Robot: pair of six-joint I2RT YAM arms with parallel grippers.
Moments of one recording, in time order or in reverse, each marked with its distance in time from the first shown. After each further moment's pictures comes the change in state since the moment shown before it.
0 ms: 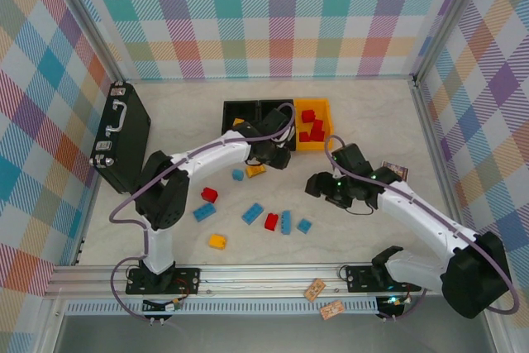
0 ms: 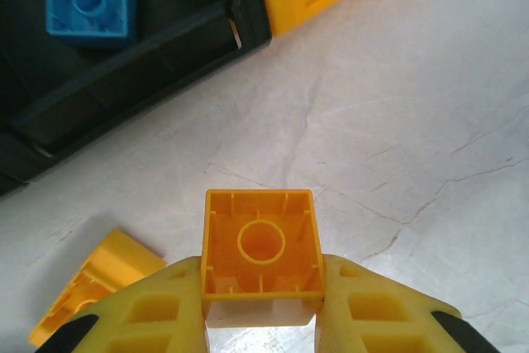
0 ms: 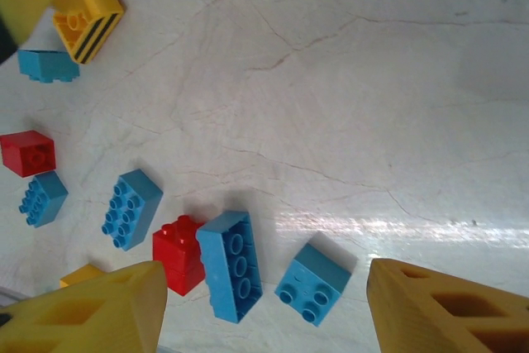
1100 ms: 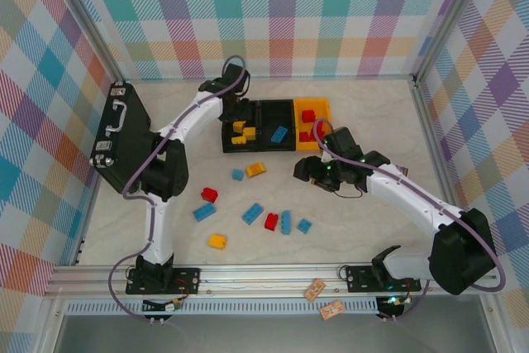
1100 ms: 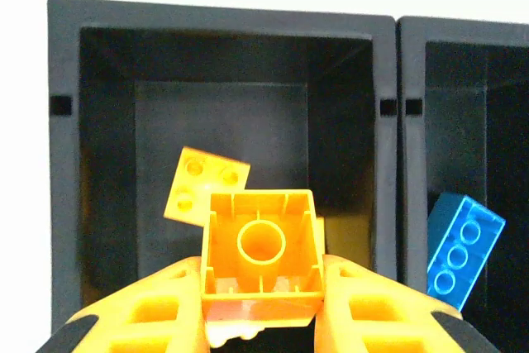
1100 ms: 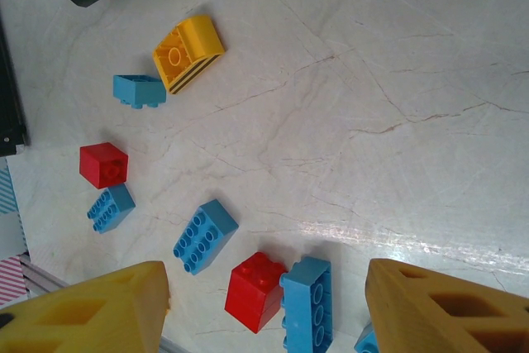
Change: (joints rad) left arm 0.353 0.277 0.454 -0.172 -0.047 -0.169; right arm 0.000 0.151 0.136 0.084 -0.068 -0.032
